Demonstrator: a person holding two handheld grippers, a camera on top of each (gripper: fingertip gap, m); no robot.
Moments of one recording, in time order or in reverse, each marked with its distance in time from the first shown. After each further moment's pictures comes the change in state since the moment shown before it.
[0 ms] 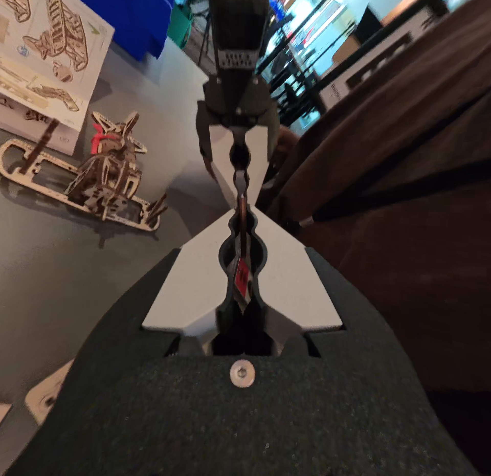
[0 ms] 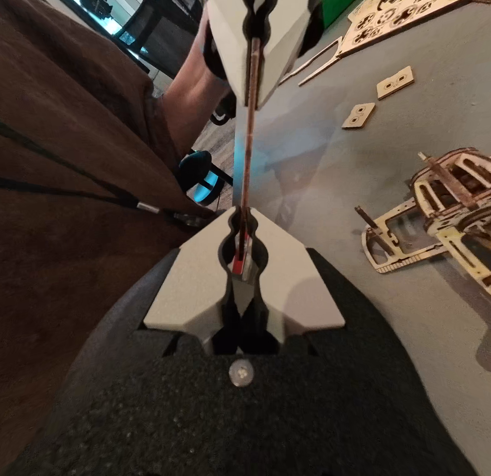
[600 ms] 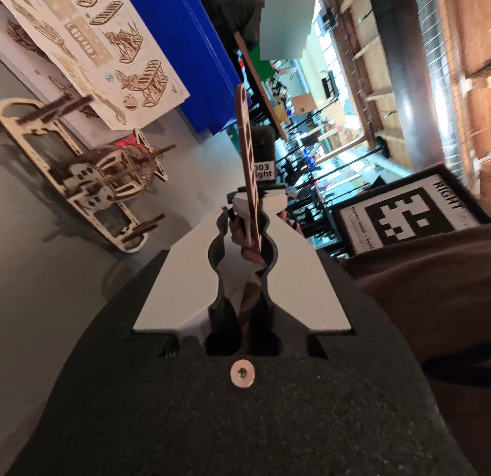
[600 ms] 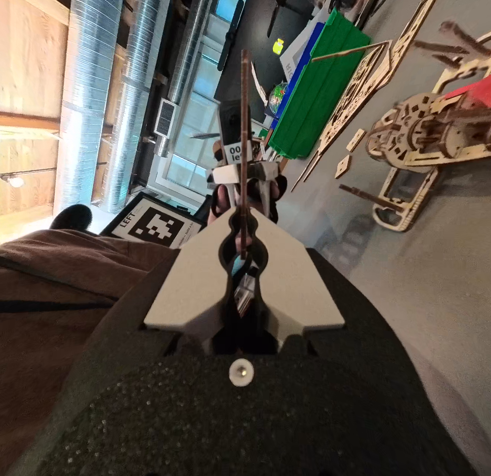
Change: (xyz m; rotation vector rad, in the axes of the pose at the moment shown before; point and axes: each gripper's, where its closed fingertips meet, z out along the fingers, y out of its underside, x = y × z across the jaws) left arm -0.014 -0.012 0.046 0.453 -0.189 -0.254; right arm -0.001 -0.014 -0.047 0.621 -0.109 0.377
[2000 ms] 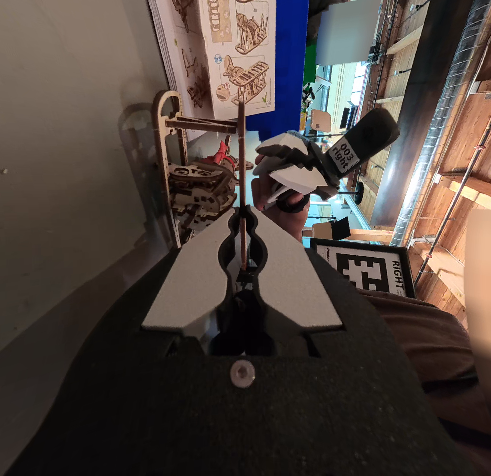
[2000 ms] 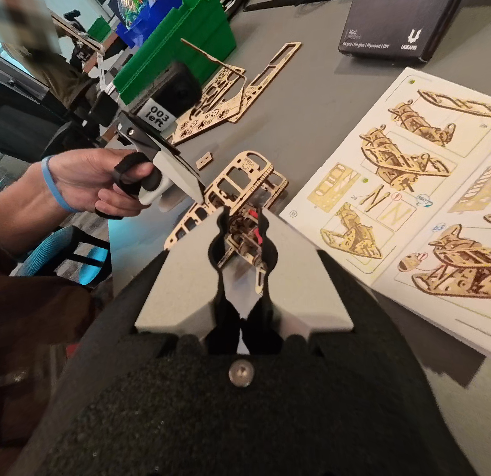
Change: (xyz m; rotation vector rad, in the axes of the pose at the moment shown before) left arm -0.079 -0.027 0.014 -0.099 -0.075 -0.481; right arm 0.085 -0.089 -0.017 -0.258 0.536 -0.529
